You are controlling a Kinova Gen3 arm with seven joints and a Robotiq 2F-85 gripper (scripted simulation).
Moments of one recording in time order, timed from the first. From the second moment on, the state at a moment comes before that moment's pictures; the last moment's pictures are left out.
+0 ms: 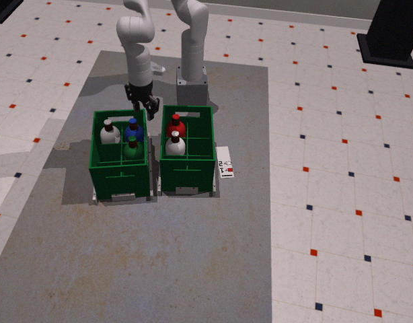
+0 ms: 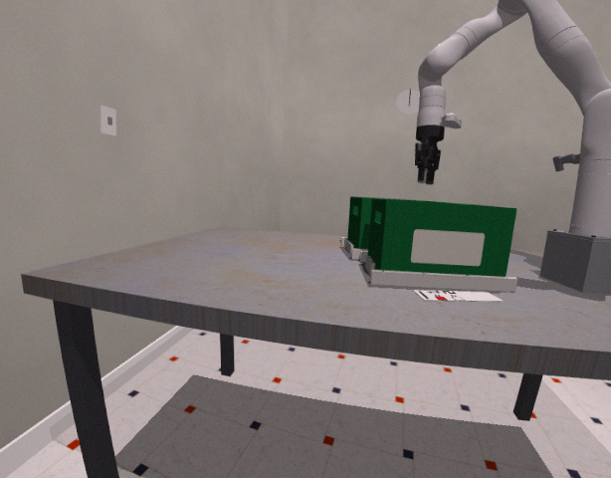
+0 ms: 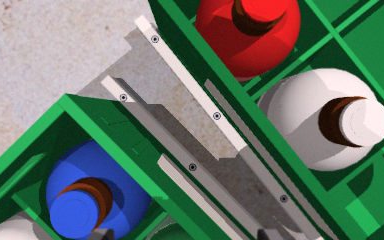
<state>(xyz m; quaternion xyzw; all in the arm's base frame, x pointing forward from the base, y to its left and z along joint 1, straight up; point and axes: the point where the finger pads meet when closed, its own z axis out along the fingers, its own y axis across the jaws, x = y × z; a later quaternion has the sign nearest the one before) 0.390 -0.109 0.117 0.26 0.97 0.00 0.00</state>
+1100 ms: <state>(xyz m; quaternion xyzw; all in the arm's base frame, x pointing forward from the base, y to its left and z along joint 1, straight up) 0.383 -0.250 0.117 0.26 0.97 0.00 0.00</state>
